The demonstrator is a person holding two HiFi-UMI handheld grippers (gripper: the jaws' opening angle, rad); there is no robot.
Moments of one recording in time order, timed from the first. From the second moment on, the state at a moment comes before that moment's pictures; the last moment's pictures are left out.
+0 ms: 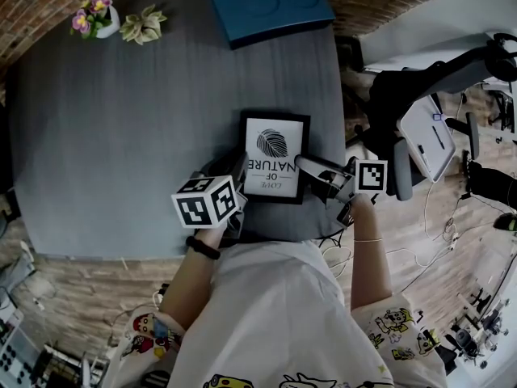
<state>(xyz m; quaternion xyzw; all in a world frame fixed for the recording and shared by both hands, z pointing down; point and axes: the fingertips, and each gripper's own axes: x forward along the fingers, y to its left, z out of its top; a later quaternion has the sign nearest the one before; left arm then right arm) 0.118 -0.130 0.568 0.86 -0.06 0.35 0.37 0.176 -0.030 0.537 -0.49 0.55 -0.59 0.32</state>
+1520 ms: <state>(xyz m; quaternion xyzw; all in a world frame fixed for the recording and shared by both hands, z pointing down) 0.115 -0.132 0.563 0.87 -0.06 0.34 0.35 0.146 -0.064 0.532 -0.47 0.57 -0.60 0.31</state>
